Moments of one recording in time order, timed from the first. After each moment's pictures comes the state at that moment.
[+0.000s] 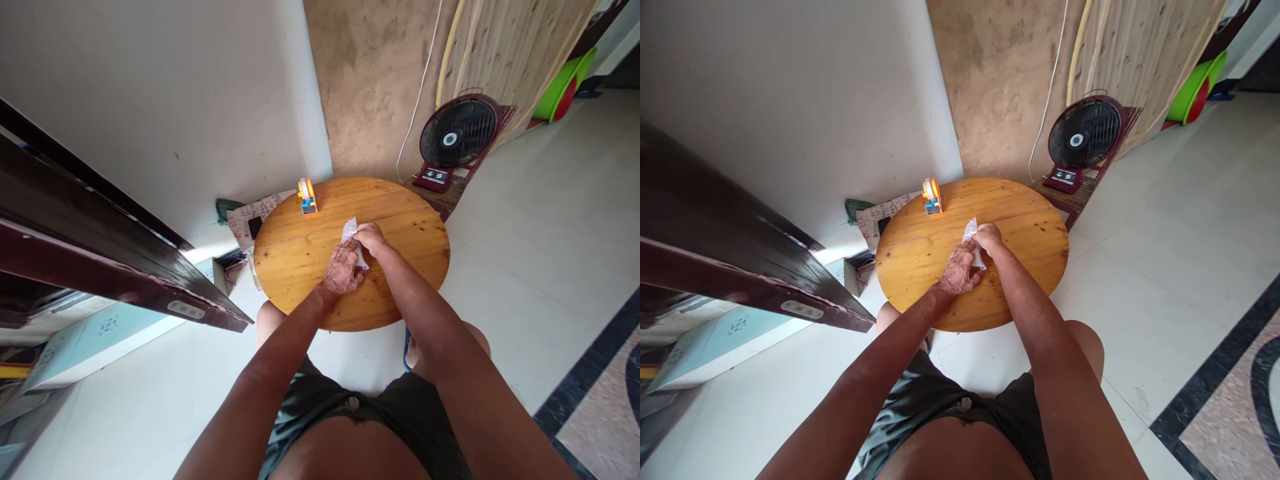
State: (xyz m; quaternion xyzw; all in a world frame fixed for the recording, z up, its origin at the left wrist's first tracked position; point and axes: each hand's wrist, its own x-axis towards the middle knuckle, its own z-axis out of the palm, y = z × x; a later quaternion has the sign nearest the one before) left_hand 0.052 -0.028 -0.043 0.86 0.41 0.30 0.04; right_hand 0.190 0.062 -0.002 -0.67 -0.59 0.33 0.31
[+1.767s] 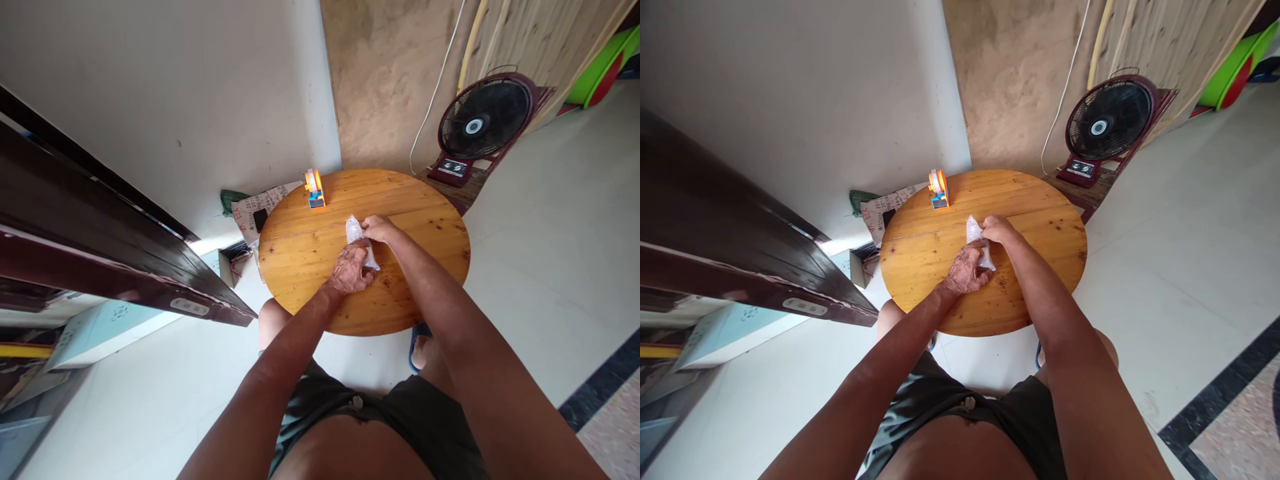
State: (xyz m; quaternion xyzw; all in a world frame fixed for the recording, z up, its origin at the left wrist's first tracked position) left_hand 0.051 -0.023 -0.042 0.84 0.41 0.34 0.11; right_hand 0.200 0.097 0.016 -0.60 -0.76 0.24 0.05
